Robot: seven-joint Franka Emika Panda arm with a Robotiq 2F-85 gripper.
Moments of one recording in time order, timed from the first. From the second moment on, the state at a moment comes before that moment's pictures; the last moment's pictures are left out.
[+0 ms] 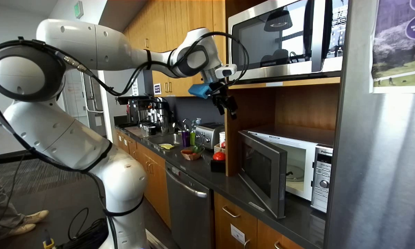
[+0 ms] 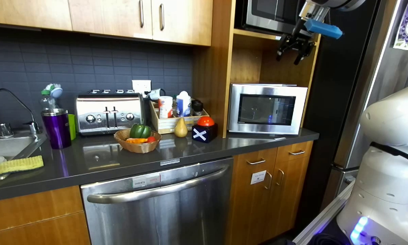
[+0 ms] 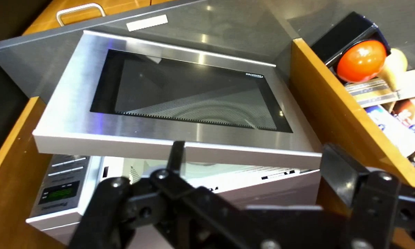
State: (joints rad) arm -0.20 -0.76 -0.14 -2.39 -0.04 2.09 0.13
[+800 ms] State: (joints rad) arm -0.30 -0.80 -0.17 -2.39 -0.03 2.12 0.21
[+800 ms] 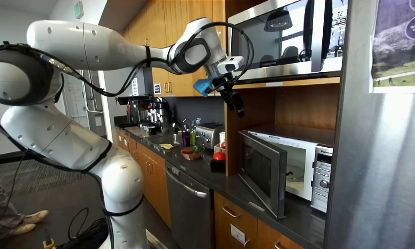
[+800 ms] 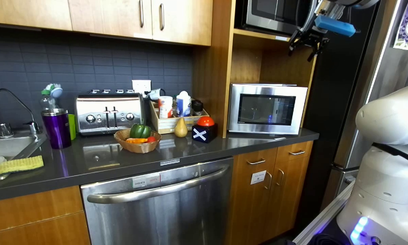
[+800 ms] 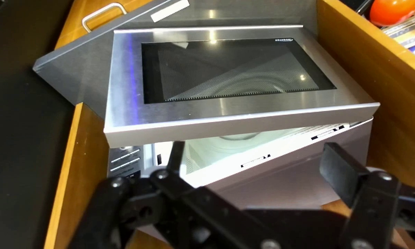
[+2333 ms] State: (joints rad) arm -0.40 -0.83 -0.26 -2.40 -0.03 2.17 0.23
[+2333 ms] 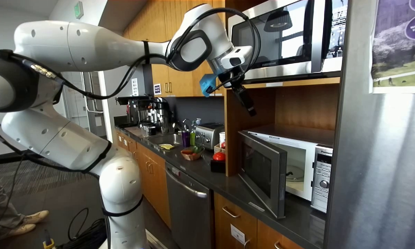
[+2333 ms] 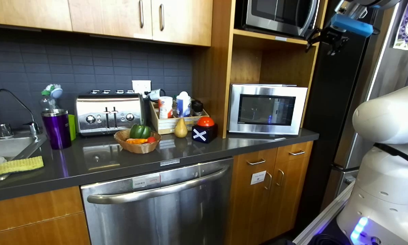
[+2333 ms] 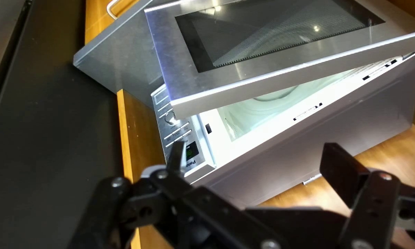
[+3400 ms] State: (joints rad) arm -0.39 -0.82 -0.26 -2.39 -0.03 2.18 0.23
